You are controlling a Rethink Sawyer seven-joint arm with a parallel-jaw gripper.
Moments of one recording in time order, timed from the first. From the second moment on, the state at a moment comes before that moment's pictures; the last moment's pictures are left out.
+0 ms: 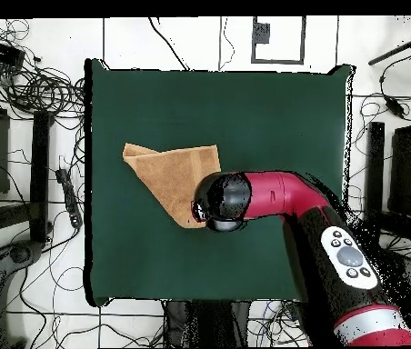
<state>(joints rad) -0.49 -0.67 0.40 1.72 -0.39 0.89 1.63</state>
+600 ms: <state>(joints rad) -0.49 -0.69 0.40 1.72 -0.45 0.89 1.63</state>
